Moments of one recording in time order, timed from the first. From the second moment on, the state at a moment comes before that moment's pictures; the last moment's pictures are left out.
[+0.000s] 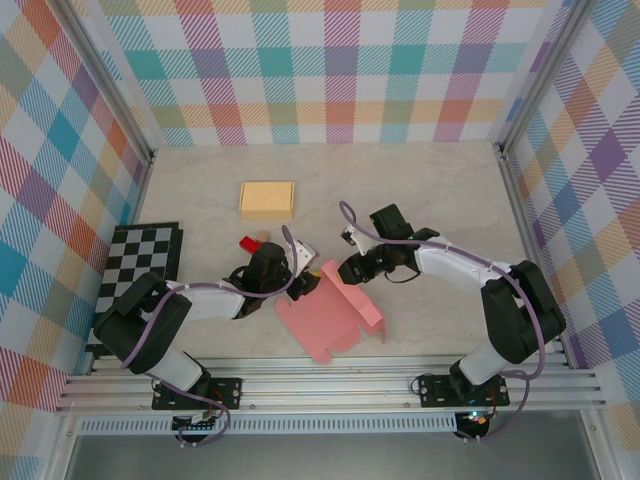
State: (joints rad) left arm -0.65 1.53 0.53 0.41 0.21 0.09; right arm 0.56 1.56 0.95 -0.44 -0.61 0.03
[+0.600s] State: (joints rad) left arm -0.70 1.61 0.60 0.43 0.22 0.06; right arm 0.54 1.57 0.97 -0.46 -0.61 0.03
